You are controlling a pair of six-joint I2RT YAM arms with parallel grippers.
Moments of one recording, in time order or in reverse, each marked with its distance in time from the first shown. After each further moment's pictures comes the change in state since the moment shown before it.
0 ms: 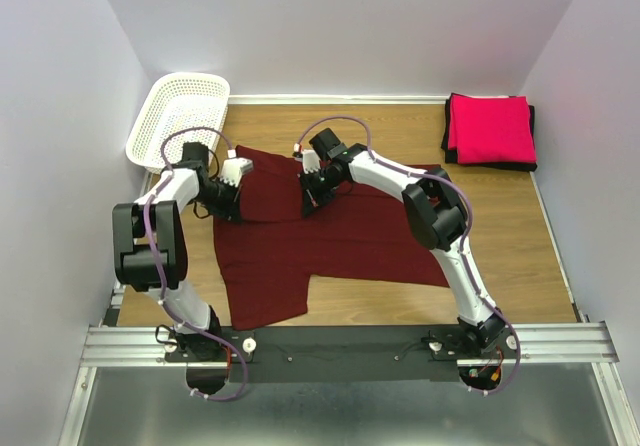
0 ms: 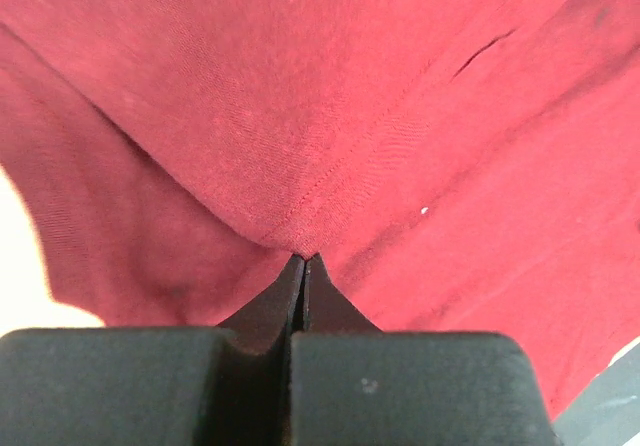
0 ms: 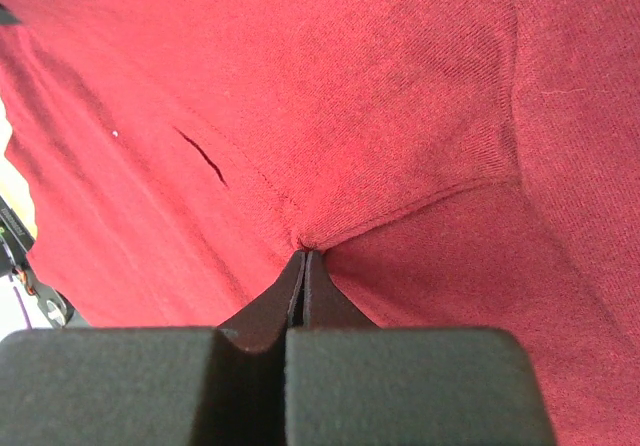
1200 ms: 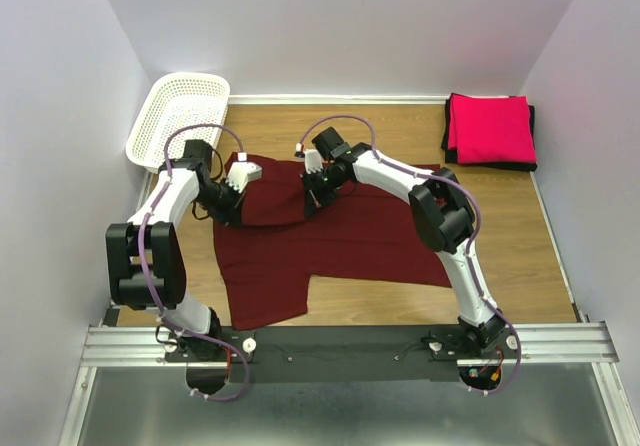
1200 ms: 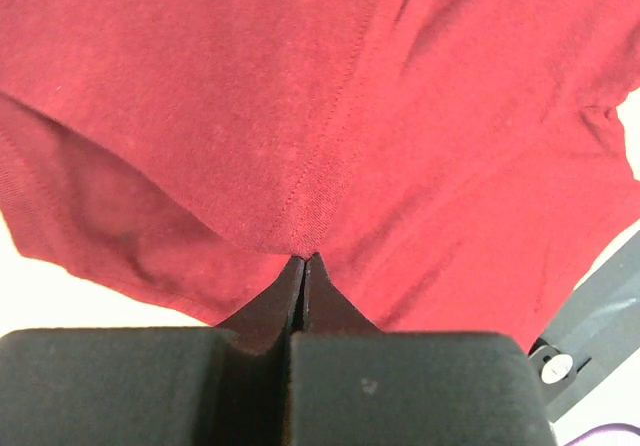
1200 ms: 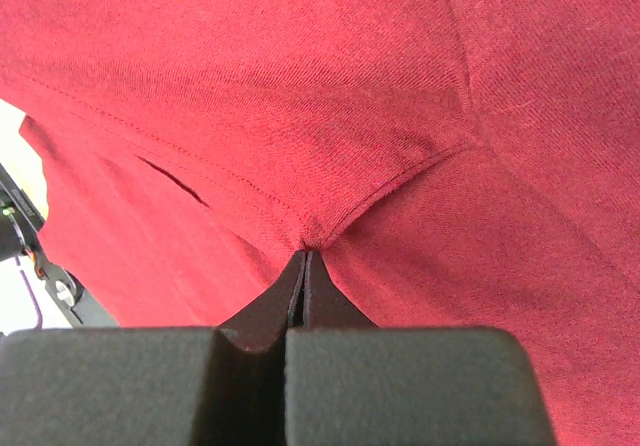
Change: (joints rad) left arm -0.046 -0.138 0.040 -0.231 -0.002 0.179; right arm 0.000 -0.066 -0.054 -0.012 -0.002 -0.009
